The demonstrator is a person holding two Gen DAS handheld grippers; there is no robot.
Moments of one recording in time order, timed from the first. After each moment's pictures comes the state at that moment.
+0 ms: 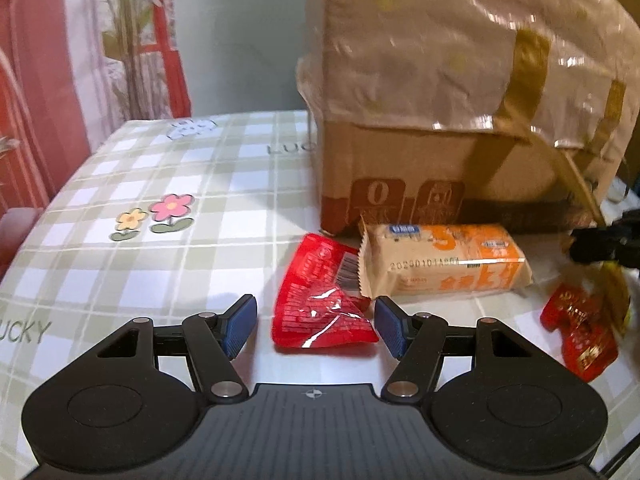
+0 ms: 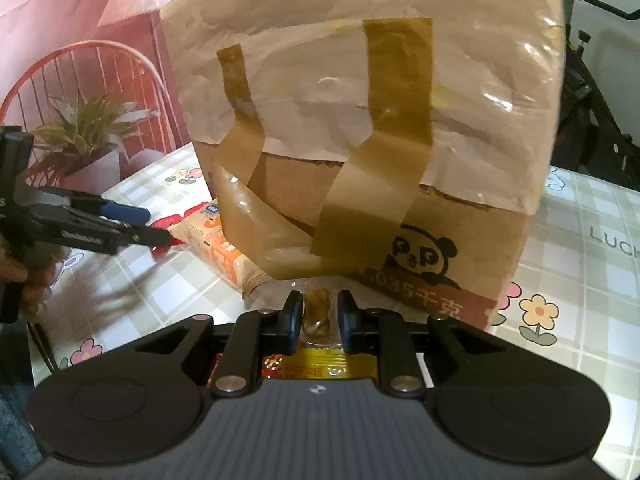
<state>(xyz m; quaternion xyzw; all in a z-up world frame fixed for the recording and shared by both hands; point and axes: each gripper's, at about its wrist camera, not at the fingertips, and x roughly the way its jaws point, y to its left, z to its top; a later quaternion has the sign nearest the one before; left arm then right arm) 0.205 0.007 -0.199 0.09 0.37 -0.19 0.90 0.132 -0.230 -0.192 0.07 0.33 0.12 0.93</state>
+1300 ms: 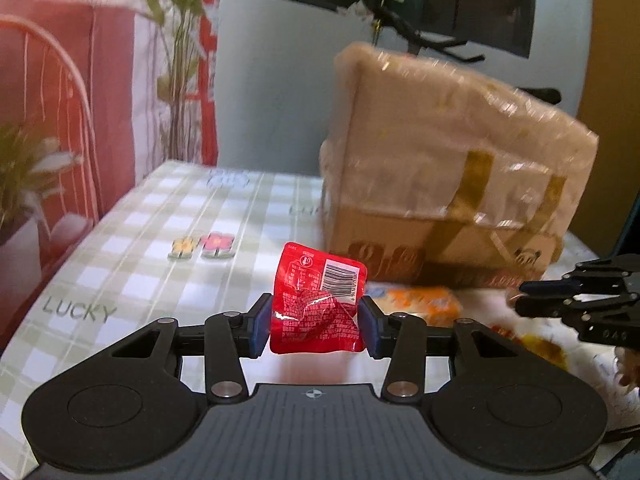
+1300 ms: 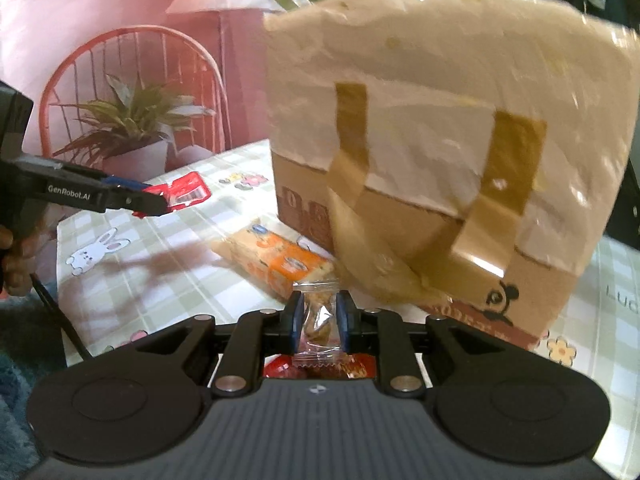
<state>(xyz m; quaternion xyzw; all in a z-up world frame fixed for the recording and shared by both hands) 0.137 0.040 -0.136 0.01 0.29 -0.17 0.94 0.104 -0.184 -0.163 -0.01 0.28 0.17 0.94</state>
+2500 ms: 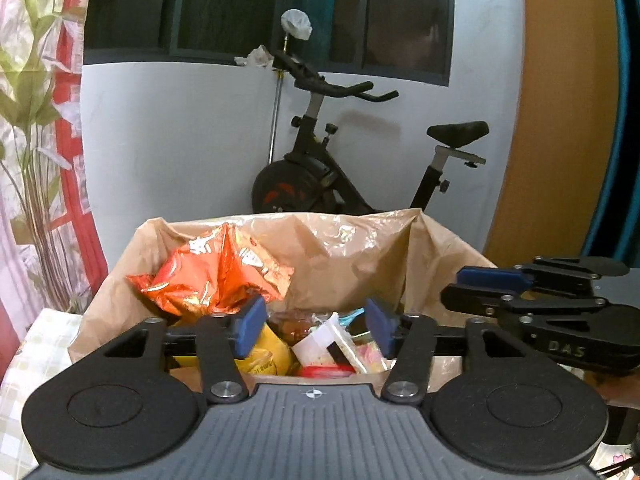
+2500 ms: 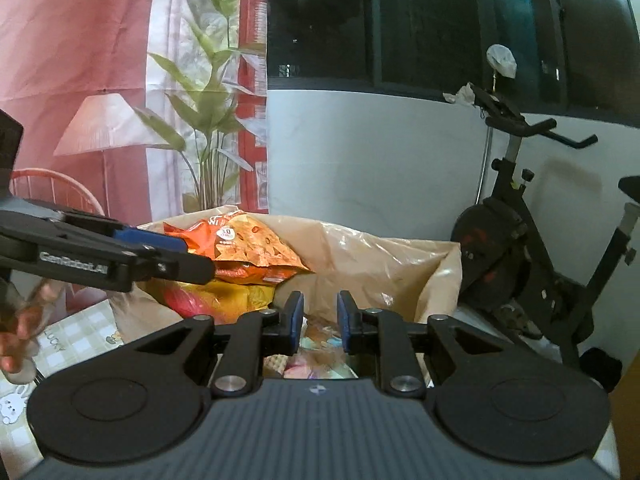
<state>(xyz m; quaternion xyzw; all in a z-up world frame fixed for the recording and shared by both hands) 0.252 -0.123 -0.043 0.04 0.23 -0.28 0.93 0.161 -0.291 -0.048 0.03 0.17 0.04 0.98</state>
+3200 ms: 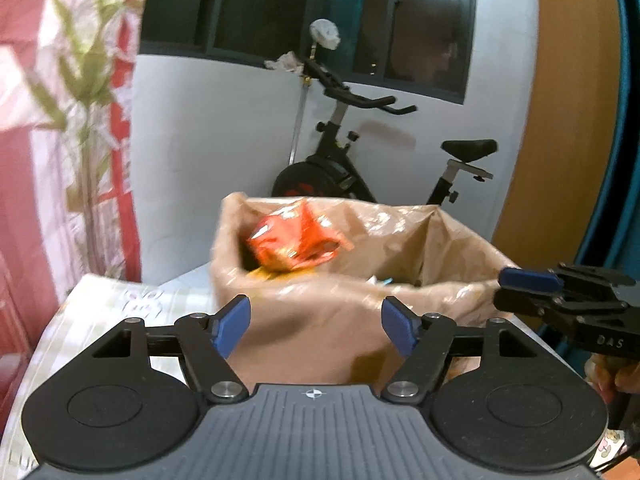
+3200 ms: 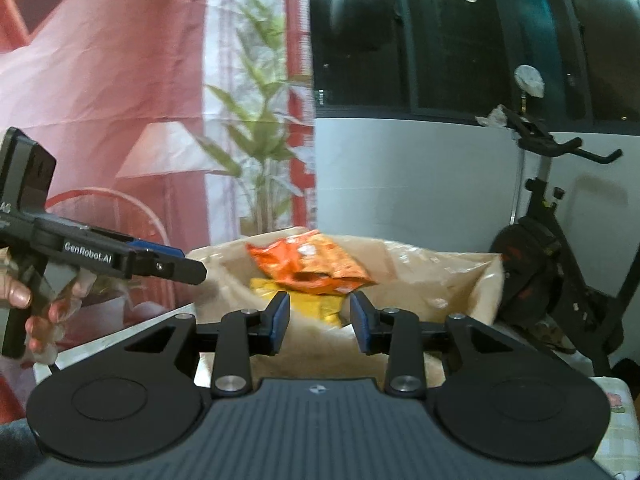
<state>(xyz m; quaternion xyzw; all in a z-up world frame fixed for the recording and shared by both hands) 0.196 -0.023 -0.035 0.00 0.23 -0.26 0.94 0.099 -0.250 -0.037 0.03 0.13 0.11 0.98</state>
